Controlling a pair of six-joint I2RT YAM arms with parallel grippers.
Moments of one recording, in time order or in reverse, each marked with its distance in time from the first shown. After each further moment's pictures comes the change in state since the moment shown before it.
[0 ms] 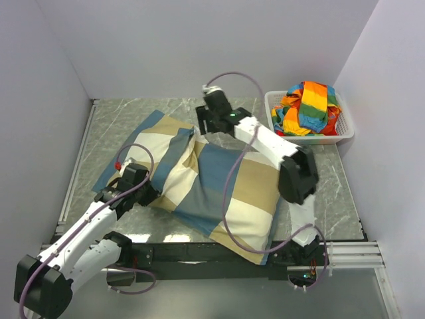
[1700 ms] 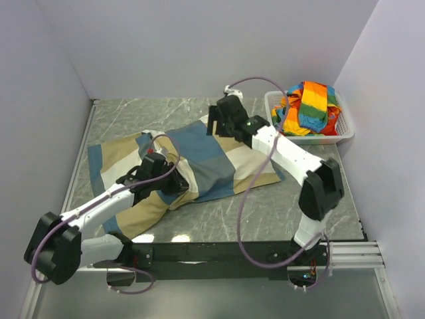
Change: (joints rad) left arm -0.095 0.316 0.049 0.379 0.320 0.062; right arm -0.053 -0.239 -0.267 0.027 0.071 0.291
